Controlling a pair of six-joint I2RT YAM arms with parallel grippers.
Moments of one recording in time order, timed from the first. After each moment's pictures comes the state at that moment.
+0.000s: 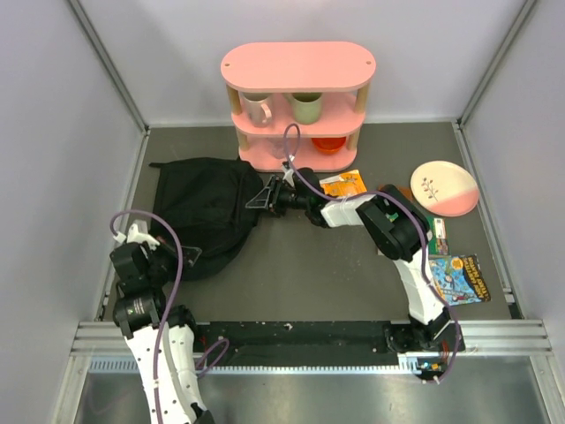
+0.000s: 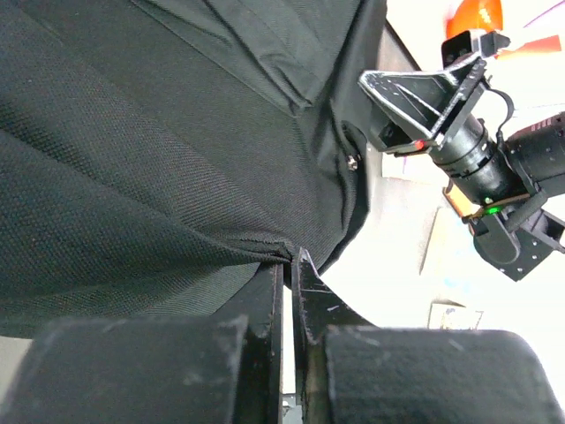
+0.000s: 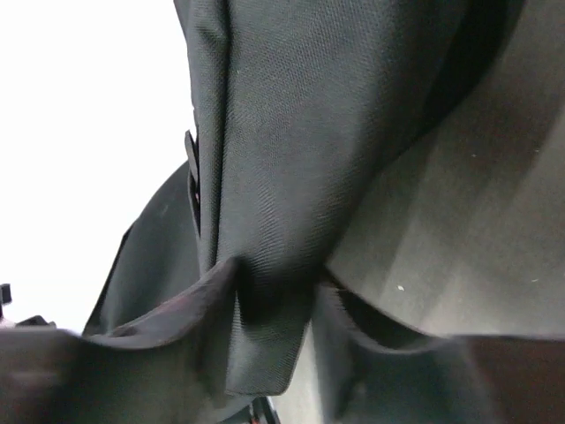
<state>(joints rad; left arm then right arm) 0.38 0.35 0.62 -0.87 0.51 -0.62 0.72 2.18 1.29 0.57 -0.49 1.14</state>
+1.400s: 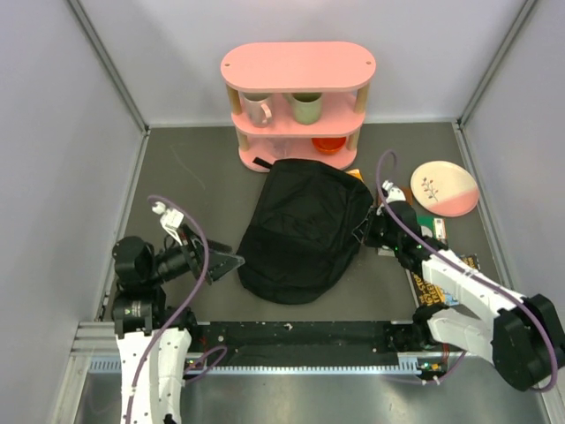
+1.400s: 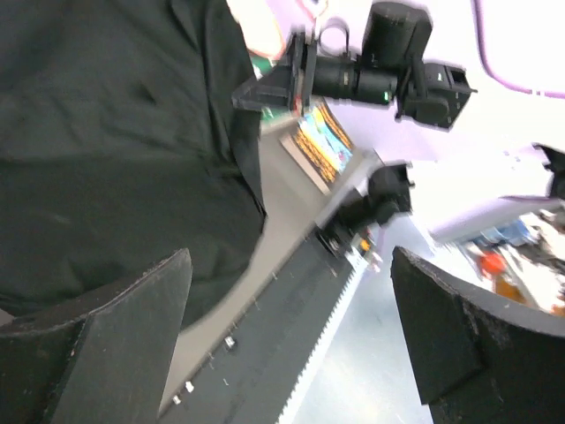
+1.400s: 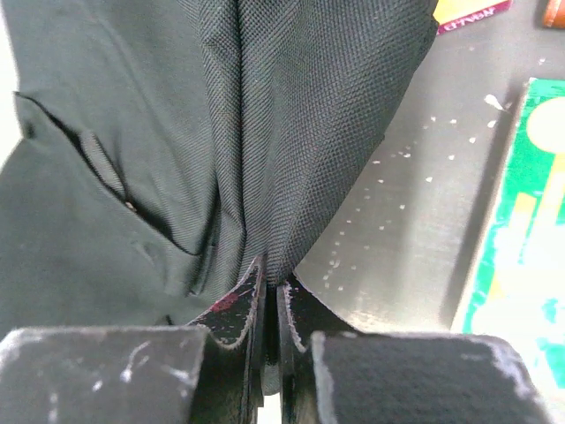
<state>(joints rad) 0.11 0.34 0.57 -0.44 1.17 -0.60 0.46 1.02 0.49 -0.05 -0.03 0.57</state>
